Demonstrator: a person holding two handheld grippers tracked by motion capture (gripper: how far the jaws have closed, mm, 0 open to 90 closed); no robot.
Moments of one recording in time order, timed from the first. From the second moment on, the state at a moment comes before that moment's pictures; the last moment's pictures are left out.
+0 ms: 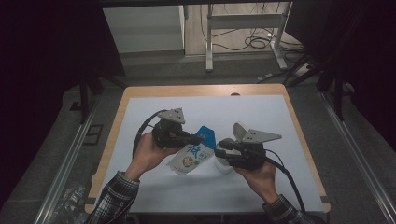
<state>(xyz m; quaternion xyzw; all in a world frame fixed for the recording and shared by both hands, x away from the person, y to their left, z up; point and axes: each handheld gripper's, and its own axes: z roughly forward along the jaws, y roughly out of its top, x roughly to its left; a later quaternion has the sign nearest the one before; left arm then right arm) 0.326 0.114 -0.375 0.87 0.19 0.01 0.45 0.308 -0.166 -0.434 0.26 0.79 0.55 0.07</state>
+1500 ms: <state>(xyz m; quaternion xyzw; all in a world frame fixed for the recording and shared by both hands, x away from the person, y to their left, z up) 0.307 0.135 -0.422 0.86 0.27 0.13 0.42 0.320 -0.115 -0.401 0.19 0.84 0.49 0.12</state>
